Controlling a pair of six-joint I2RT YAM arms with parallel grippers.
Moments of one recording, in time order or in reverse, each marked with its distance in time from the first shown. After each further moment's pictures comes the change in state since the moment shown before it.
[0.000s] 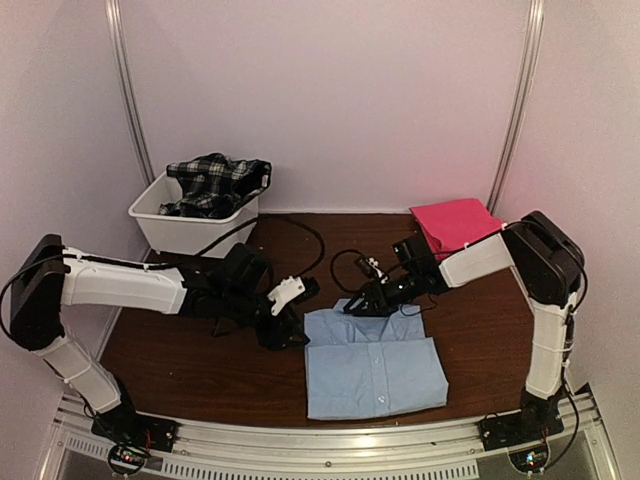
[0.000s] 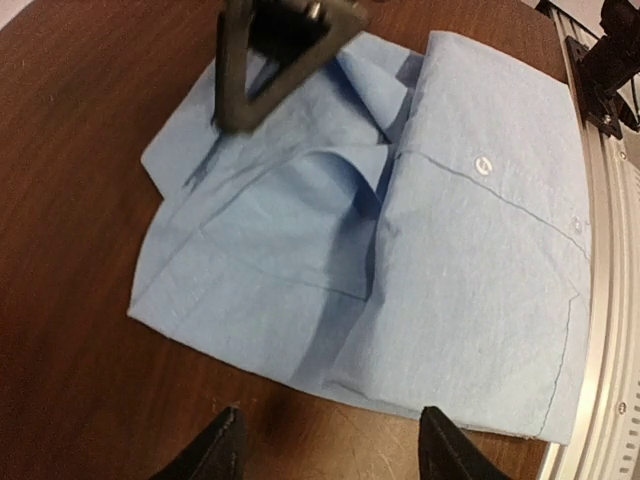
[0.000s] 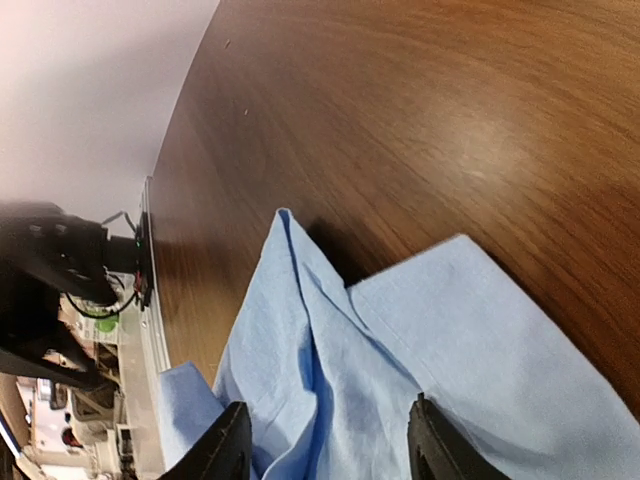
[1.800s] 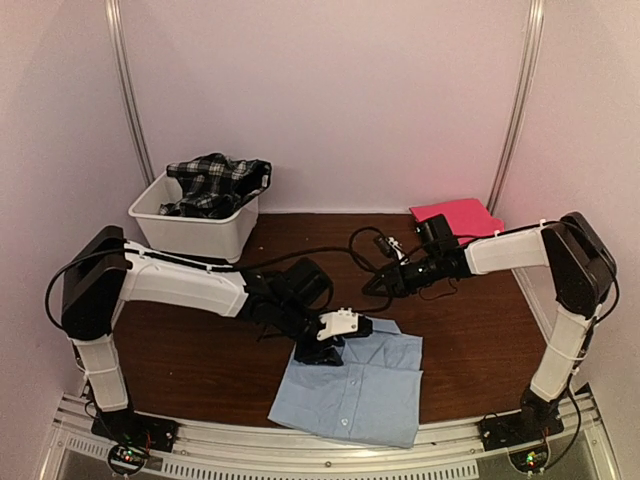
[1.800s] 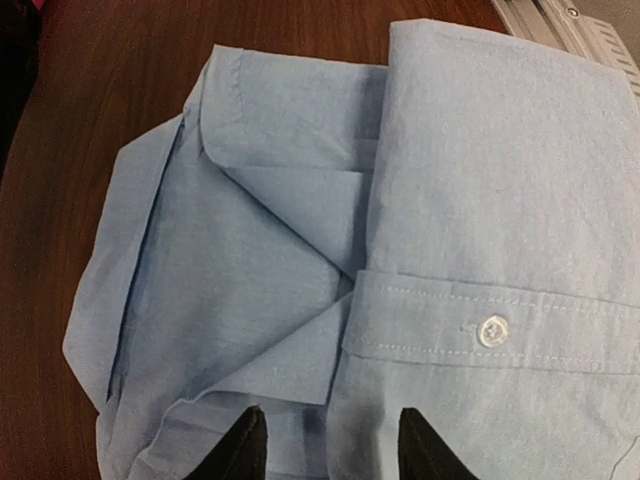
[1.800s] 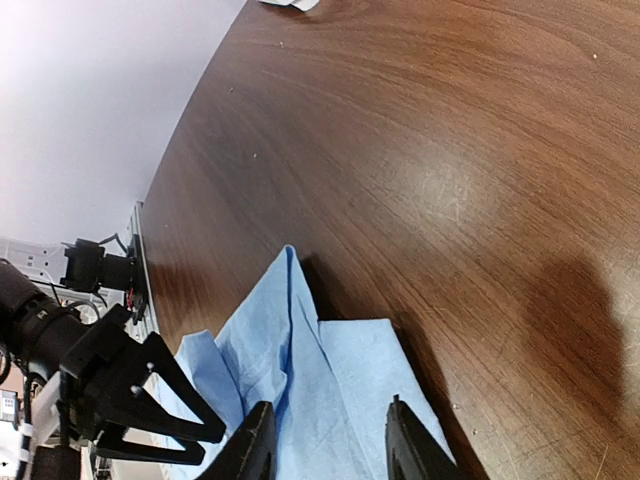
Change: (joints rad) left arm -0.161 0.287 0.259 -0.113 0.009 0.332; right arm -0.078 -0.218 -0.055 -0.150 0.066 -0.089
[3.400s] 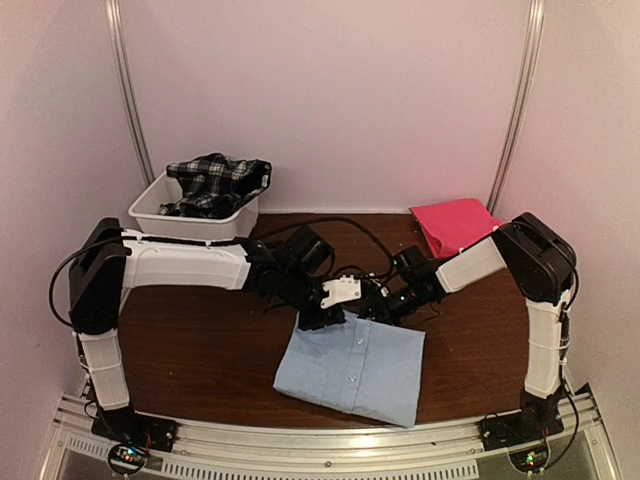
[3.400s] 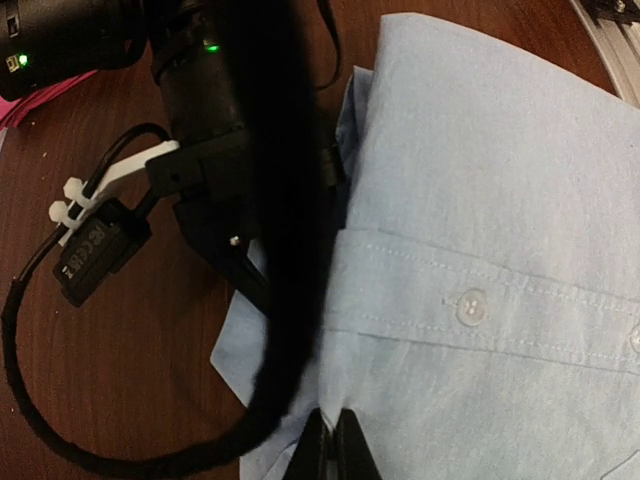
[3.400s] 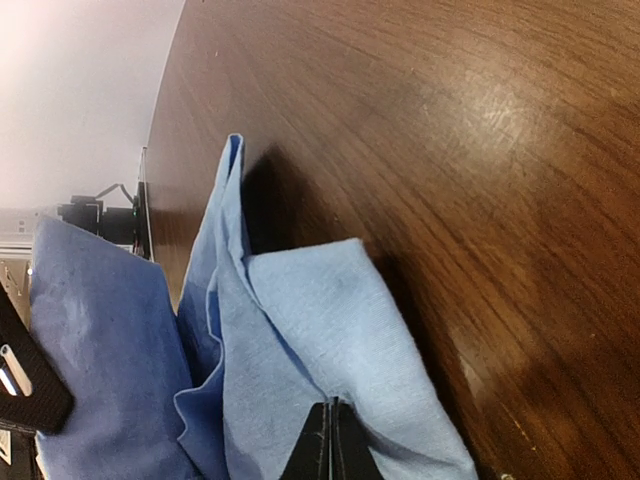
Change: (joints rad) left arm 0.074 0.048 0.200 -0.123 -0.084 0.080; right arm 0.072 0.249 0.021 0.061 -0.117 0.039
